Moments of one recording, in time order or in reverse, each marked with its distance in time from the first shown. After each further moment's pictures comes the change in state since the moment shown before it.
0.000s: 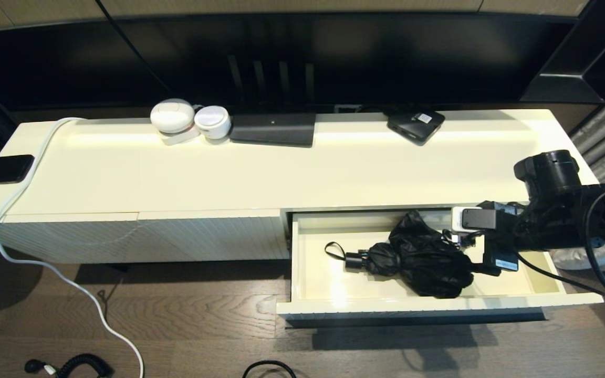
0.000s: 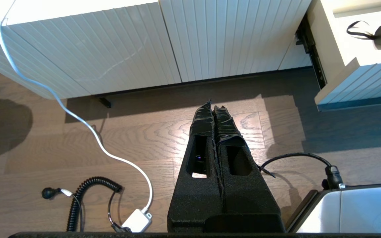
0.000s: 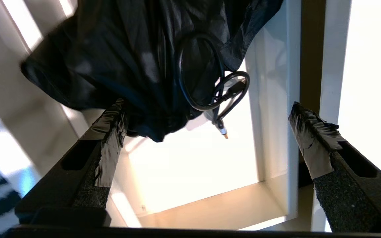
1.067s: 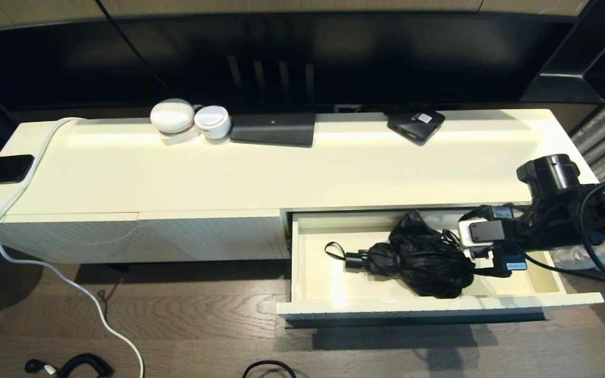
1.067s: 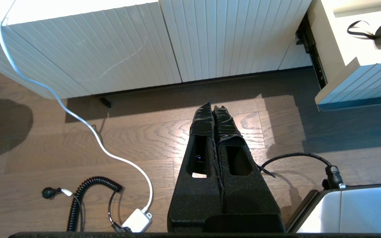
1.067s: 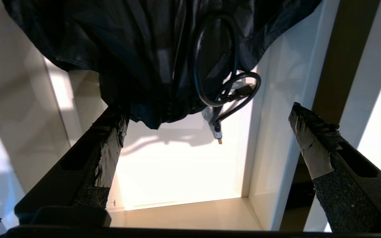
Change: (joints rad) left arm 0.000 0.000 0.000 0.001 0.000 0.000; right arm -0.067 0.064 -0.061 0.073 0.091 -0.256
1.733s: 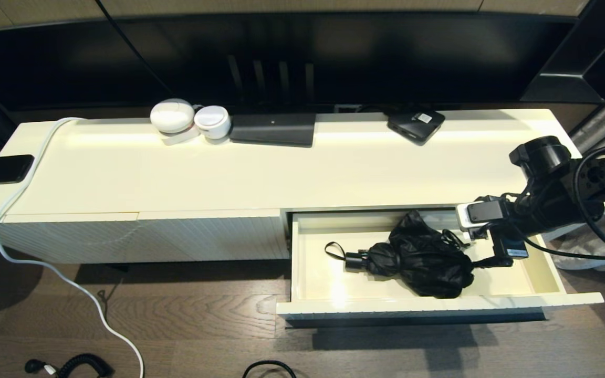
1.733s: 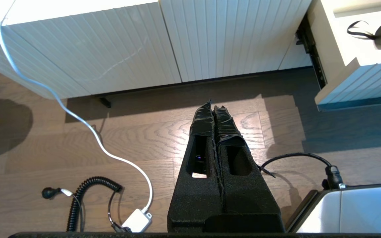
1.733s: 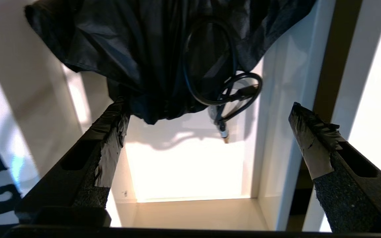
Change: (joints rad) left arm 0.000 0.000 0.000 0.000 0.000 0.000; right arm 0.001 0.060 -0.258 0.316 0.017 0.043
